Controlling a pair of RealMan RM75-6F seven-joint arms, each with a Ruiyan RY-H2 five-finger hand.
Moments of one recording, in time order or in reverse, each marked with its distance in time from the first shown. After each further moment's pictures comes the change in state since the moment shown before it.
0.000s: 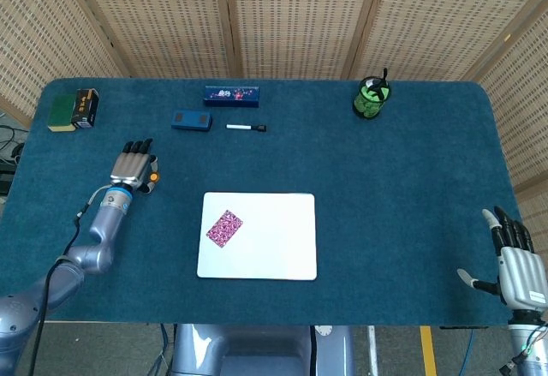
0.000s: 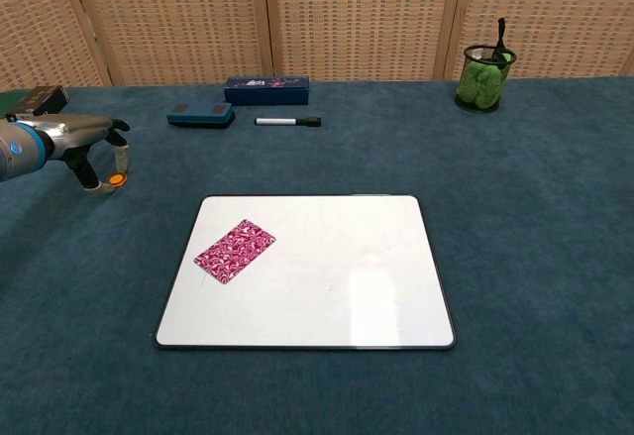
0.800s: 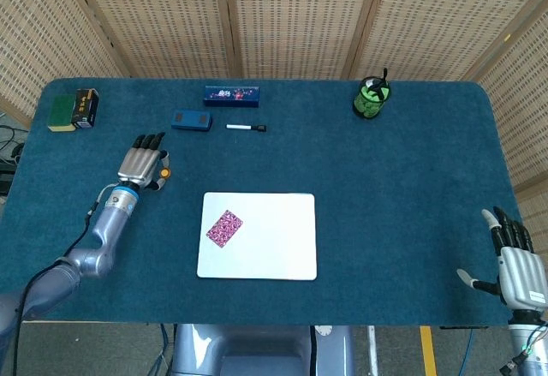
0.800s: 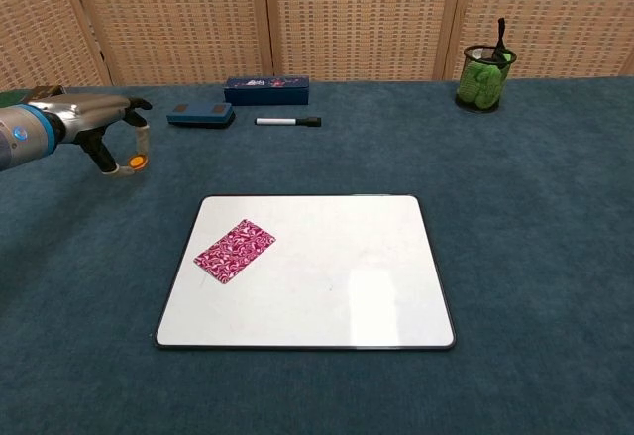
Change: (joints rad) left arm 0.016 0.091 -0.028 -0.230 0.068 0.114 0.015; right arm 0.001 0.004 -0.001 -0.003 0.000 -0.005 0.006
